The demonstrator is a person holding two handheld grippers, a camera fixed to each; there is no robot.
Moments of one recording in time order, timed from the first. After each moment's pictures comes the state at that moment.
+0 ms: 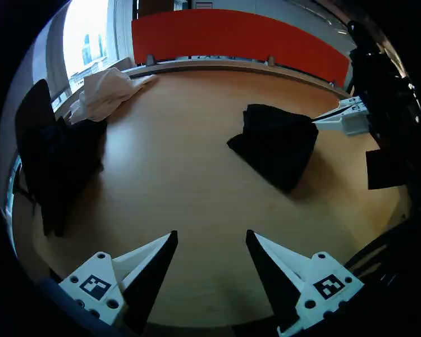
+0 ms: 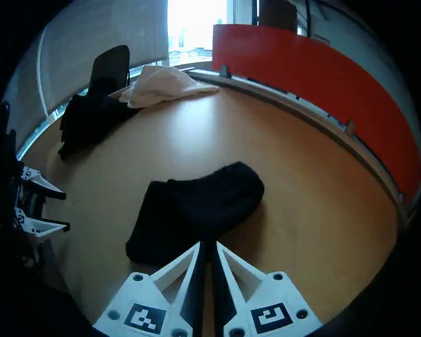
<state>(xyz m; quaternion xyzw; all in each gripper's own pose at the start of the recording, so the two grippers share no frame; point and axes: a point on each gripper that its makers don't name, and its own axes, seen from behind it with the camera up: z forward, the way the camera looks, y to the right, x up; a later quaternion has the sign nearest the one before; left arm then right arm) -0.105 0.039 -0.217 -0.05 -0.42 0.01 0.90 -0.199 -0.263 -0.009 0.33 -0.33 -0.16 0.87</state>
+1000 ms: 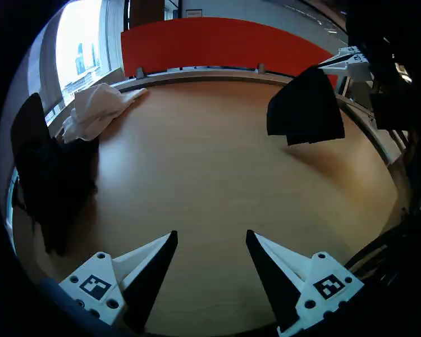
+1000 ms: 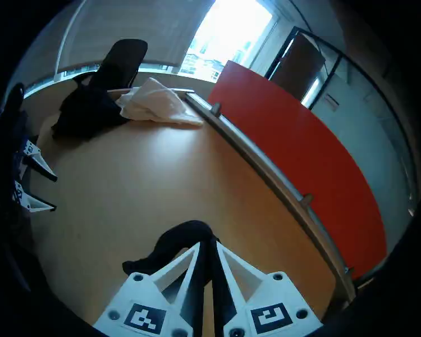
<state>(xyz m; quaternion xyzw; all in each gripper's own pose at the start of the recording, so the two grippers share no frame) -0.089 0.056 -0.192 -0.07 -0.40 0.02 0.91 -0.056 -0.194 0.054 0.29 -0.22 -0.33 0.87</state>
